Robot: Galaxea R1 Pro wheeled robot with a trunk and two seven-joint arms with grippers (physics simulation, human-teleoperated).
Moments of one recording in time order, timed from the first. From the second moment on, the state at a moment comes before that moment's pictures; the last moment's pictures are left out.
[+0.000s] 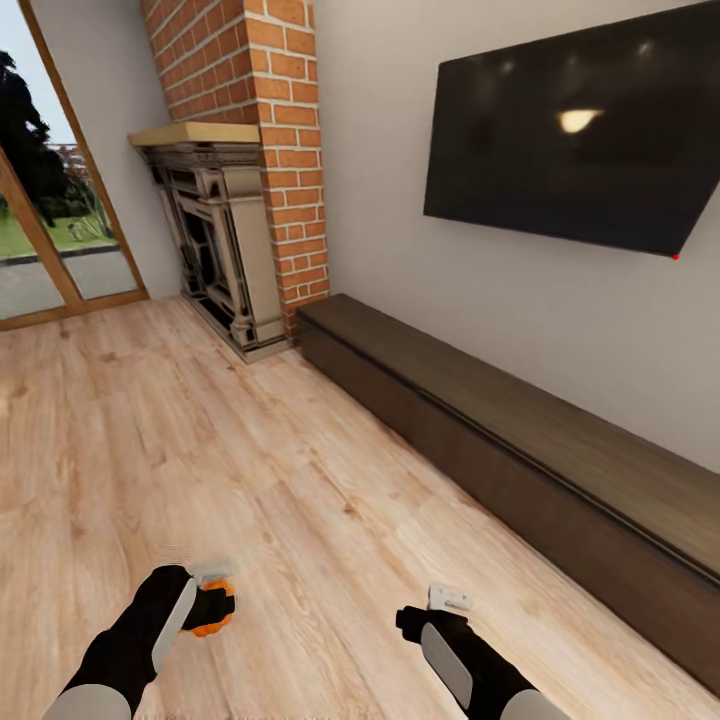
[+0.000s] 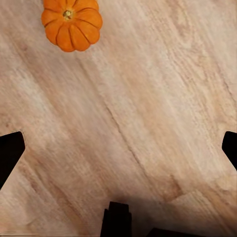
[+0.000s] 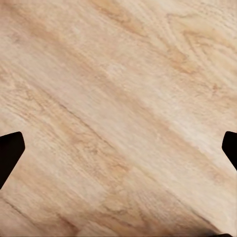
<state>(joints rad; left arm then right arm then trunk) -0.48 0.08 0.06 -0.85 0.14 0.87 0.11 -0.53 0.12 0.41 -0.51 -0.65 0.29 -0.39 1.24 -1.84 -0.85</state>
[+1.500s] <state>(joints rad) -0.48 0.09 0.07 -0.86 0.15 0.87 0.10 -0.53 0.12 0.44 -0.50 -0.65 0.29 -0.39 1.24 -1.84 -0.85</state>
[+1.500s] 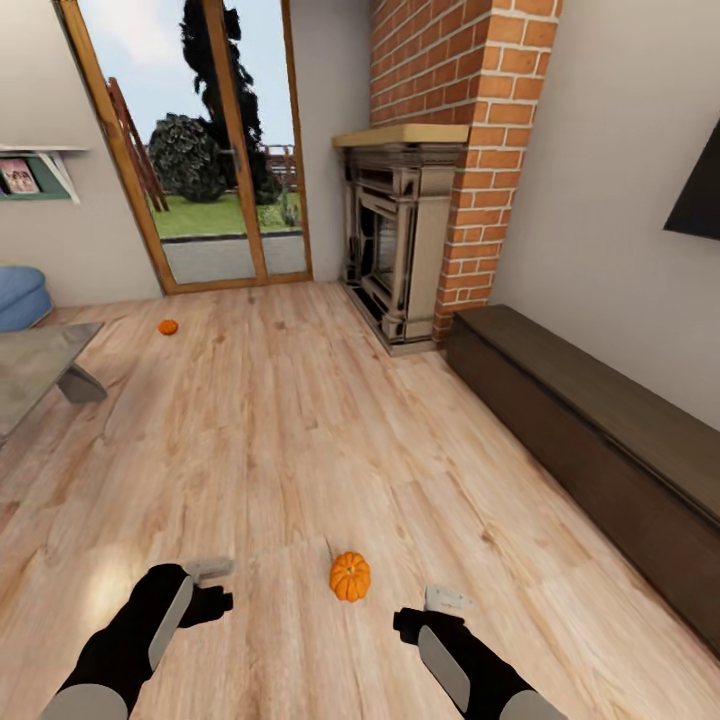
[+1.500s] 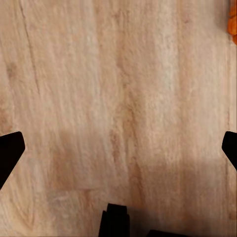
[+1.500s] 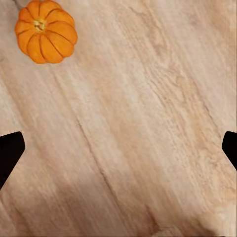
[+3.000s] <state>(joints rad) -0.48 0.11 0.08 -0.89 0.16 0.90 0.07 -0.53 0.12 0.44 -0.51 -0.65 0.28 -0.39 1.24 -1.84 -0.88</state>
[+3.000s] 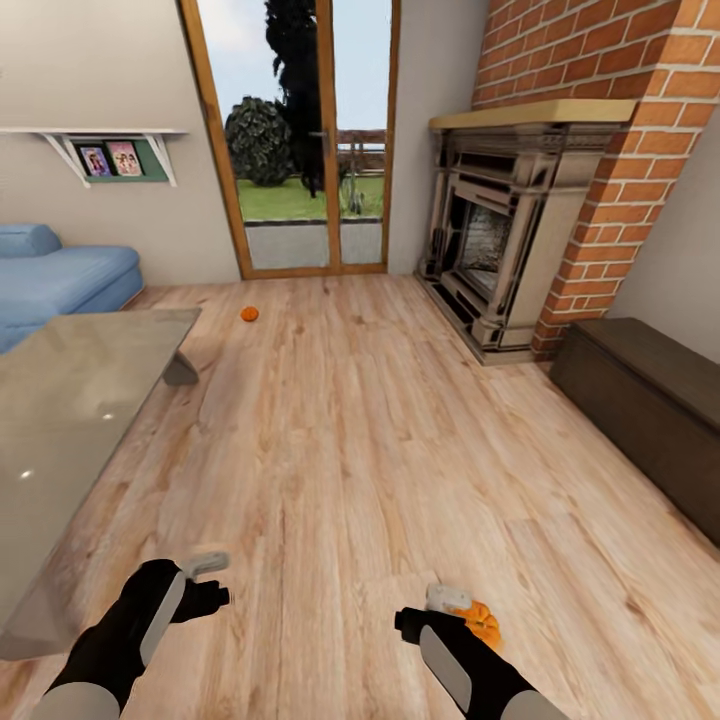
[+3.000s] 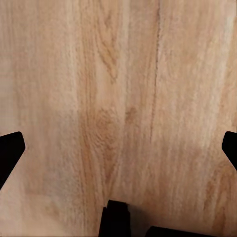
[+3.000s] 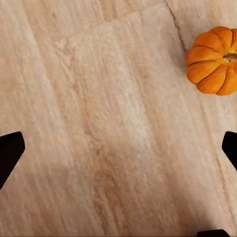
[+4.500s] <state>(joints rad) -0.48 0.11 0.08 -0.89 0.16 0.89 0.07 -0.53 0.12 0.44 -0.50 -0.65 0.28 -0.39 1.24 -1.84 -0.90</state>
